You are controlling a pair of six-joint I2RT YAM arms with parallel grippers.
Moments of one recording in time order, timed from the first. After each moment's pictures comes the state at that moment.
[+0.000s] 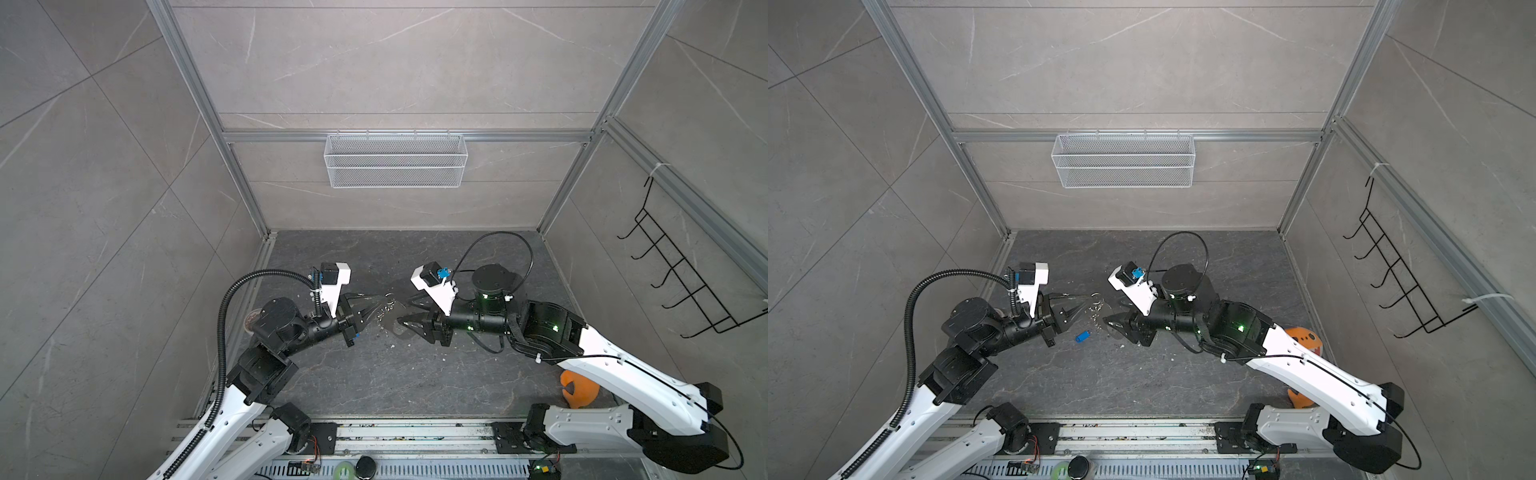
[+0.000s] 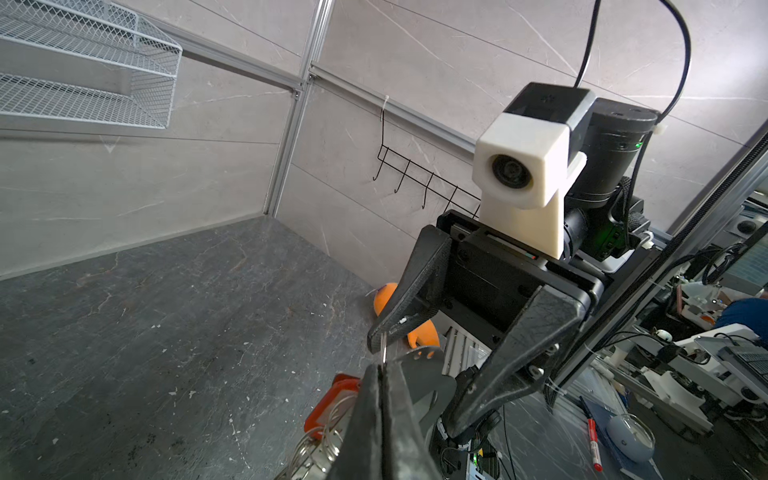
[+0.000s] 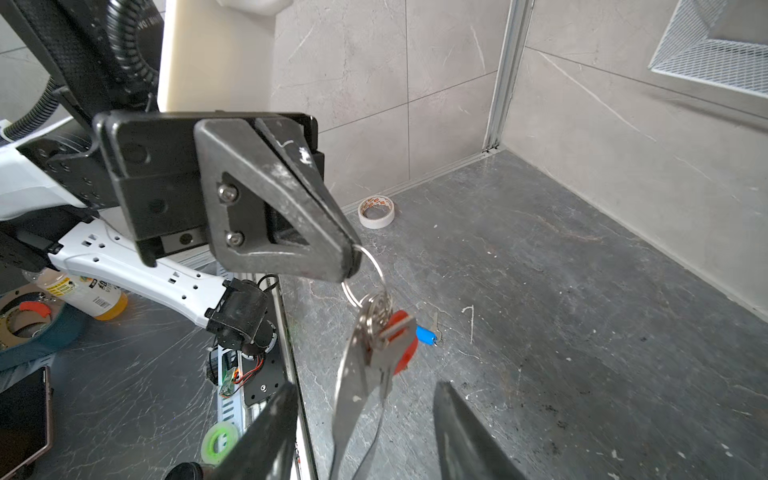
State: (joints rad) left arm -0.63 0.70 0.87 -0.10 0.55 -0.42; right arm 1.01 1.19 1.39 -0.57 -0.21 0.04
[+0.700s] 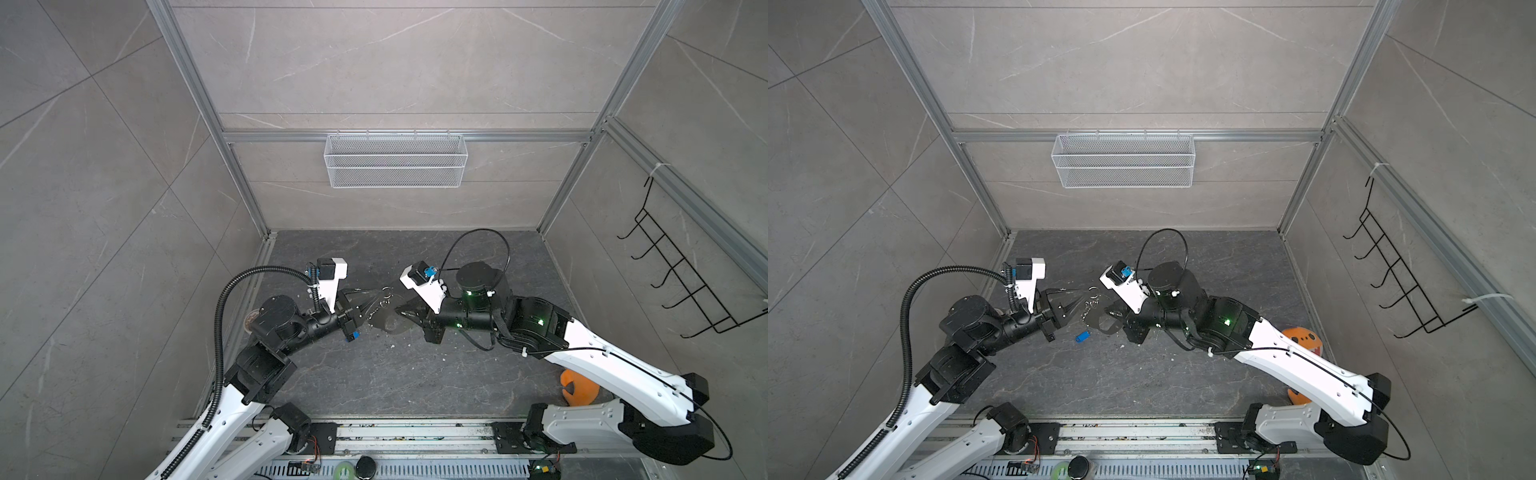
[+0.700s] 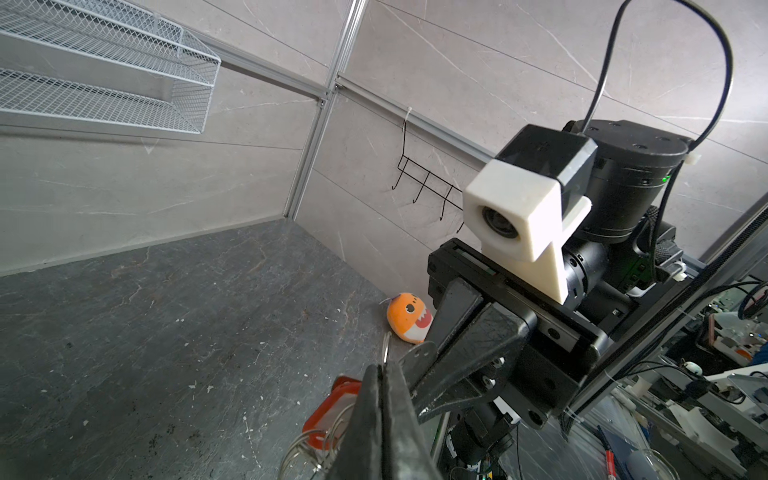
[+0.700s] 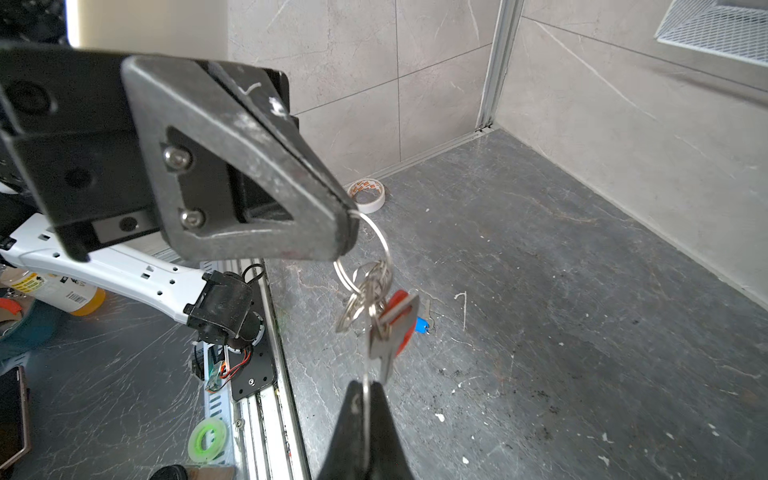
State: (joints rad) left arm -0.63 0.72 0.92 -0.14 0.48 -0.43; right arm 1.03 1.26 1.44 -0.61 -0.15 0.03
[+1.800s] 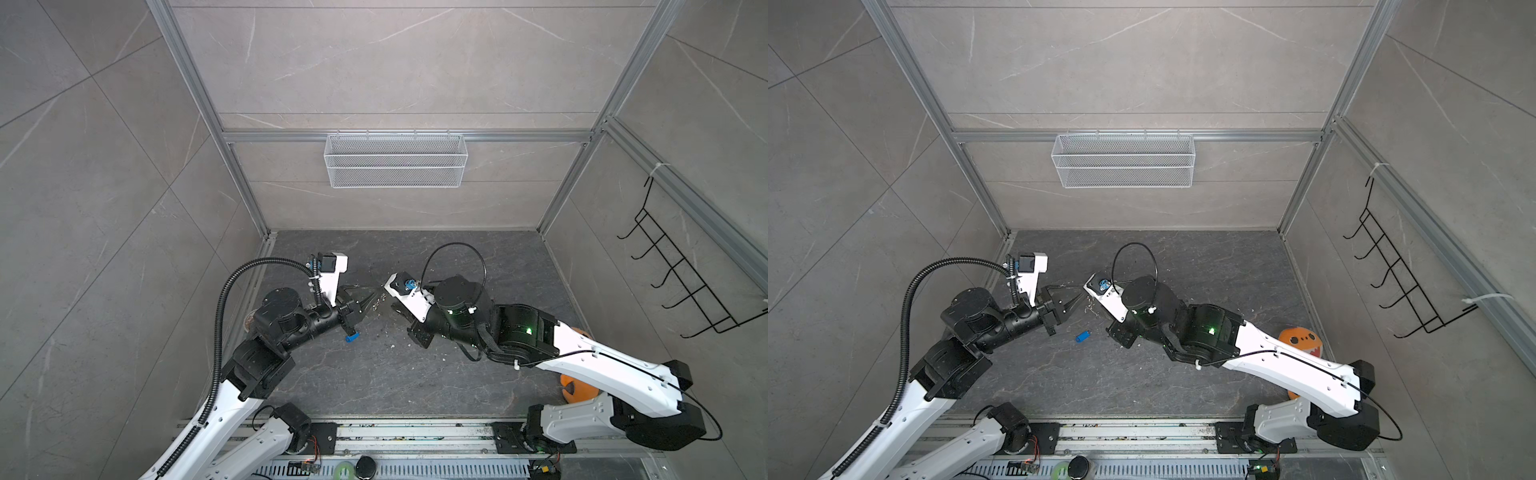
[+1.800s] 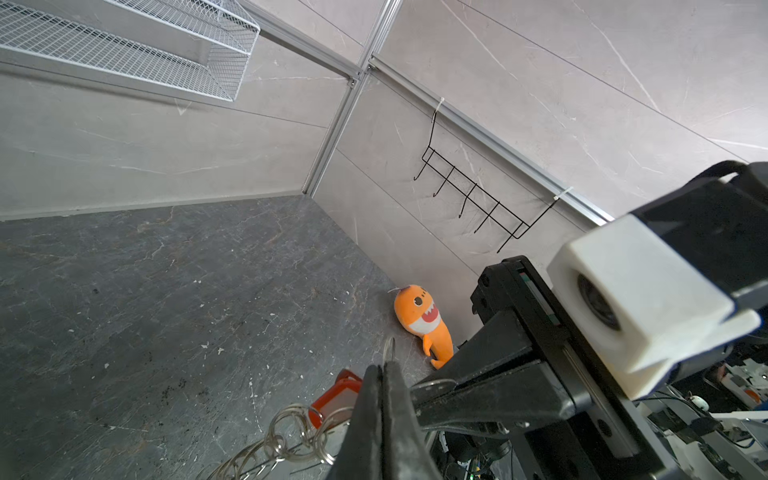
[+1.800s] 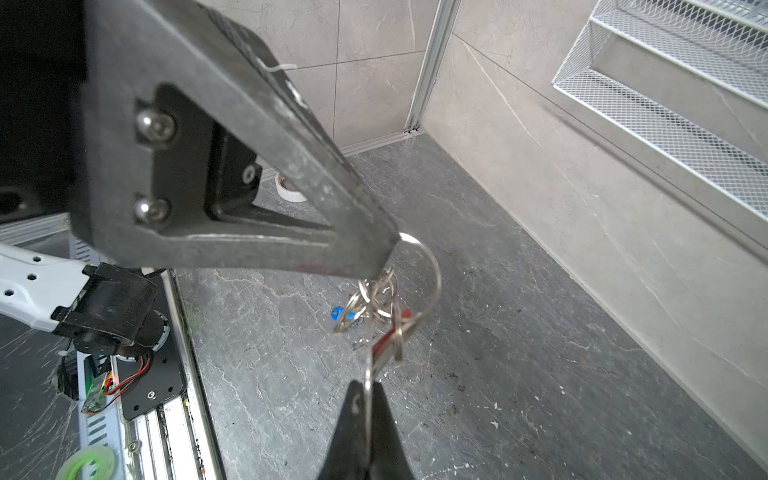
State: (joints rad) left arm -0.64 0.75 0.97 -0.25 0.42 -0.48; right arm 1.20 1.33 1.53 -0.68 0.22 -0.07
